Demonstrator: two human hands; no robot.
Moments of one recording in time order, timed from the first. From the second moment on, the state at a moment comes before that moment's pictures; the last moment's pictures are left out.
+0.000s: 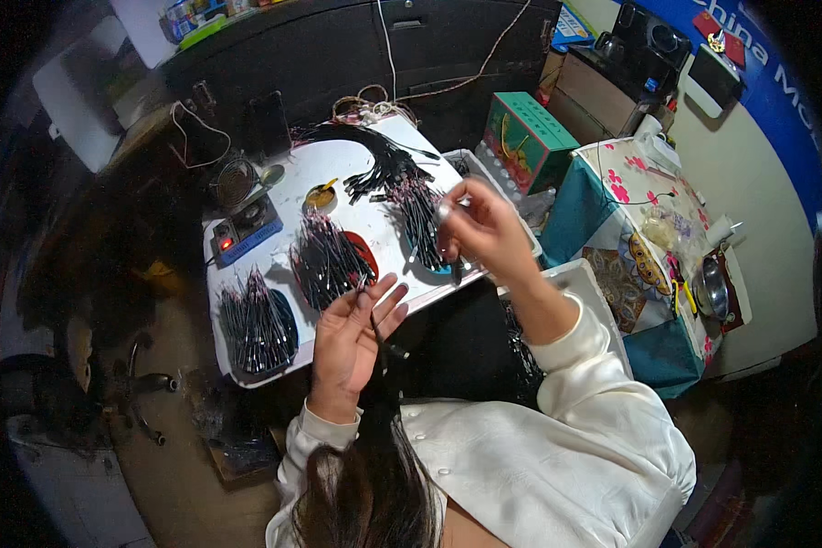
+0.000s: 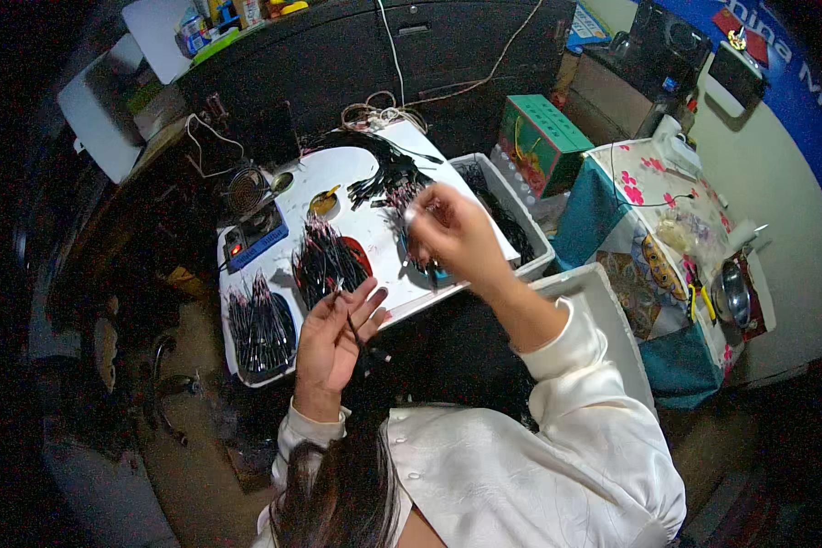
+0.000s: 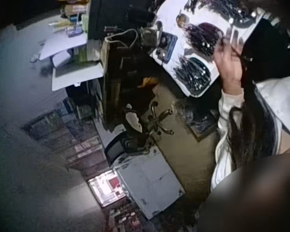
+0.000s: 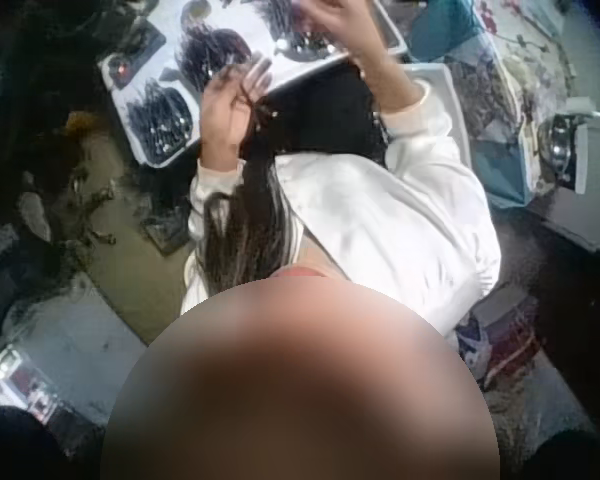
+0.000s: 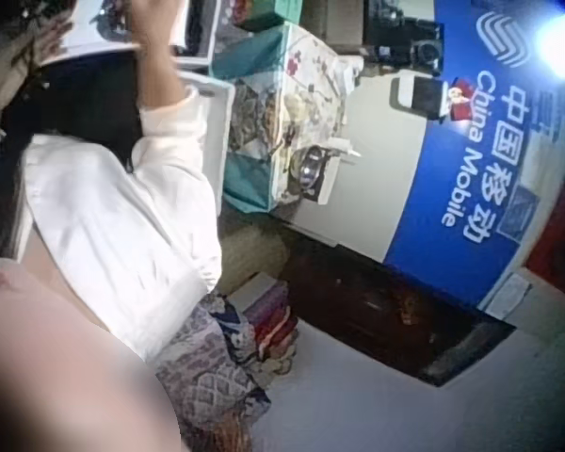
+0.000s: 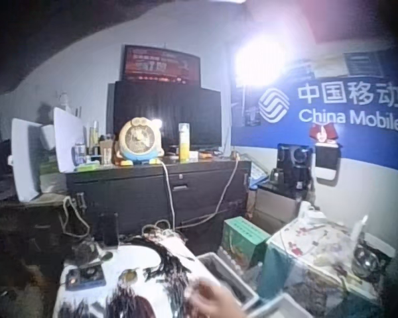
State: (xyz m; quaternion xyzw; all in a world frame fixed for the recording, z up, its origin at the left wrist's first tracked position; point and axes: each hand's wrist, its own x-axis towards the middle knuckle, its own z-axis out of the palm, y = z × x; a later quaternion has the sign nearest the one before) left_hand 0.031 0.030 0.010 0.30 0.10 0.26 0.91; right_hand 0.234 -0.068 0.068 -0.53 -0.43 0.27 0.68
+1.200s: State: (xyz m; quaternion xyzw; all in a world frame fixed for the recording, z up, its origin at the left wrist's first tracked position) left_hand -0.113 0.033 -0.012 0.39 0.09 0.44 0.81; right_hand 0.105 -0.141 -0.126 -0.56 -0.68 0.27 0.38
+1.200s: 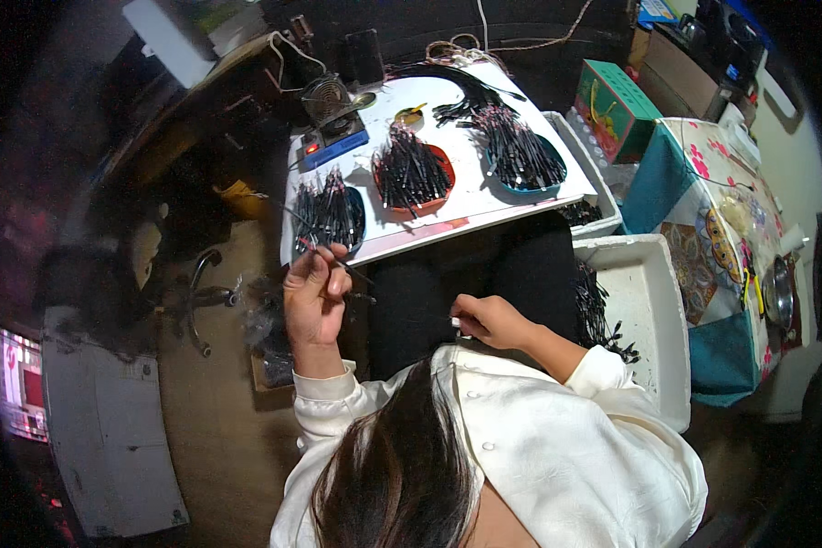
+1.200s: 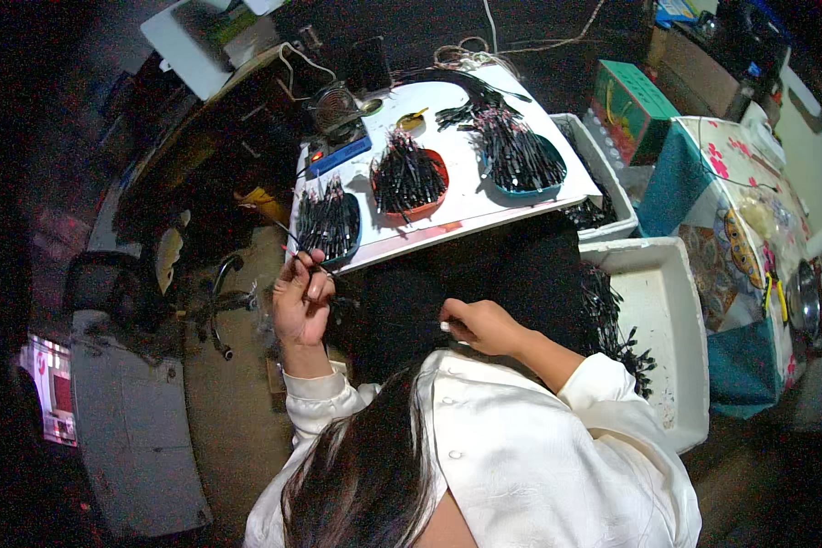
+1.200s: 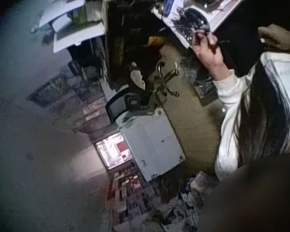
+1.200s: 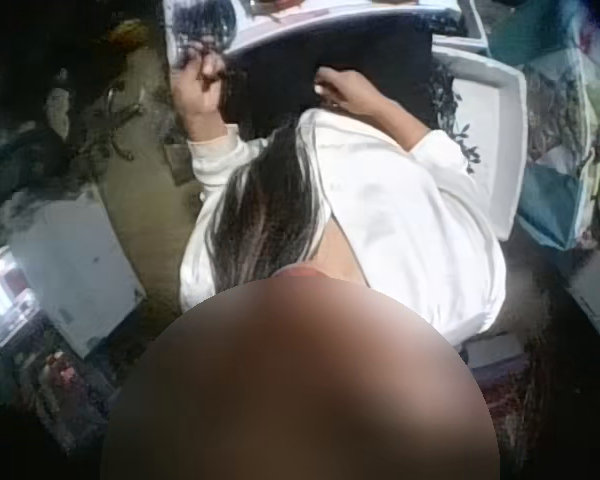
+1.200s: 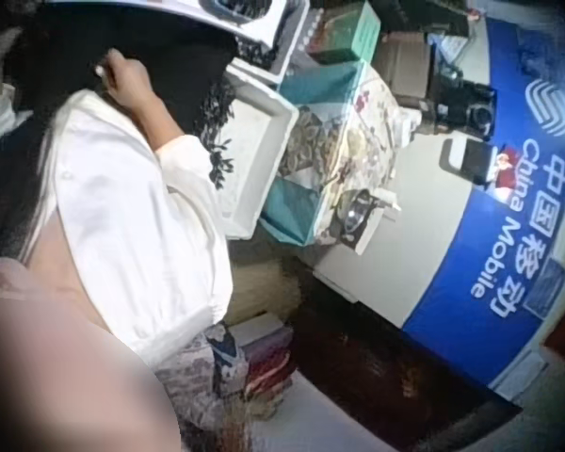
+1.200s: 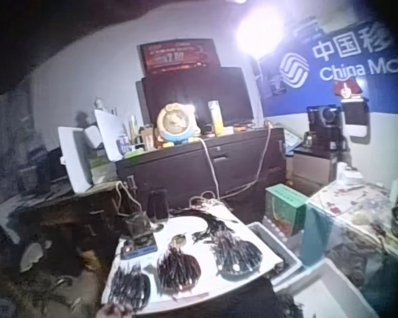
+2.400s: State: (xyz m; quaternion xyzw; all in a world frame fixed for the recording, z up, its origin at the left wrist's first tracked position) left_hand -0.023 -0.060 0.006 0.52 0.17 0.47 0.70; right_hand 0.103 -0.121 0.007 -0.37 -0.50 0.23 0.74
